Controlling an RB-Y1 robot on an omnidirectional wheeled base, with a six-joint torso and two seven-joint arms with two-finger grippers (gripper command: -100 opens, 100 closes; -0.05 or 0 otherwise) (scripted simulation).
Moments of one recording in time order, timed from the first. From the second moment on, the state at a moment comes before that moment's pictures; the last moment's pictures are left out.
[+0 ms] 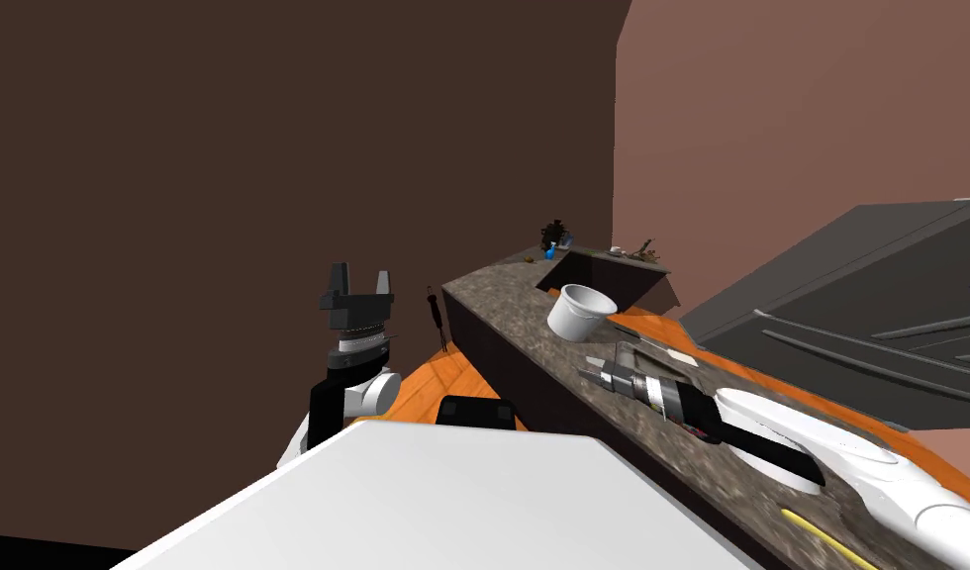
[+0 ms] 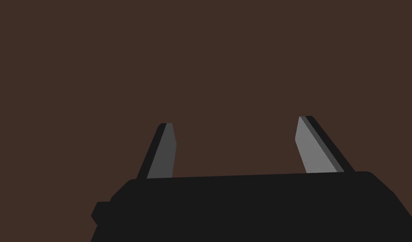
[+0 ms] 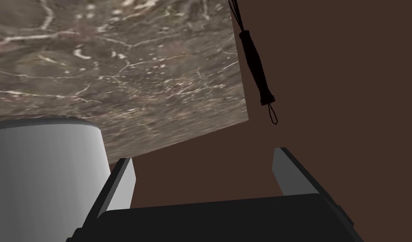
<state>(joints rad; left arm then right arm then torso) 0.49 0.04 -0.03 -2.35 0.11 -0.60 0.06 0.57 -1.40 0.10 -1.59 0.40 -0.75 0.03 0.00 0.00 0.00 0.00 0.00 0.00</state>
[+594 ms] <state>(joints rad) 0.49 0.04 -0.03 -2.35 0.11 -0.60 0.06 0.62 -1.60 0.15 -1.46 0.49 -0.79 0.04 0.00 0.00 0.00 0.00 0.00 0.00</state>
